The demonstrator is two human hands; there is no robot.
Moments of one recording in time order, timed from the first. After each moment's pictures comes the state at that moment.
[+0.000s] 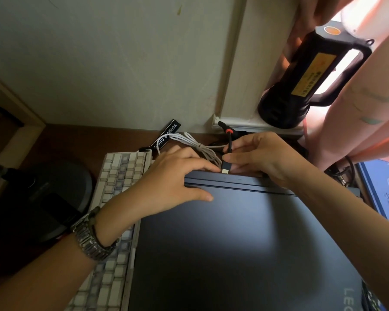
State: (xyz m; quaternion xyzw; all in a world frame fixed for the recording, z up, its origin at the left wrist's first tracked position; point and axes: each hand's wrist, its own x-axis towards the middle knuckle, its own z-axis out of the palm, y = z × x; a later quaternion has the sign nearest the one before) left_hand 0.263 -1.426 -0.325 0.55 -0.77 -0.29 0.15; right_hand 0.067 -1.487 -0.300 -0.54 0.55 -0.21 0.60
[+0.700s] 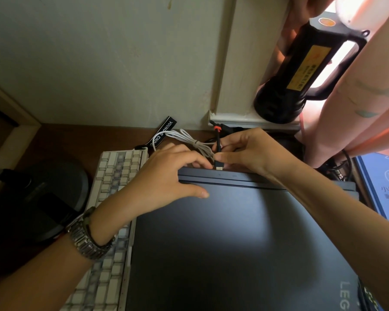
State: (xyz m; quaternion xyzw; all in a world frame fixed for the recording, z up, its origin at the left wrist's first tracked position) left_hand 0.264 -1.427 -0.327 0.55 -0.76 -0.29 0.19; right_hand 0.068 -1.489 -0.309 -0.62 0.52 -0.19 0.56
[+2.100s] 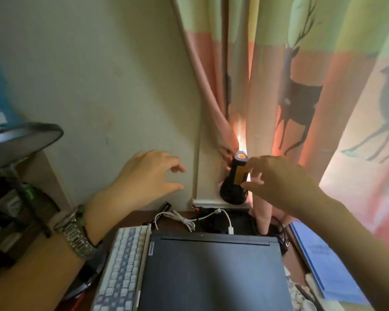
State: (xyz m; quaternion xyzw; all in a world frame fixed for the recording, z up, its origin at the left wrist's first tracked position) left_hand 0.255 -1.364 -0.091 0.59 -0.80 0.02 0.15; right_hand 0.006 -1.377 -0.083 -0.81 0.56 -0.14 -0.06
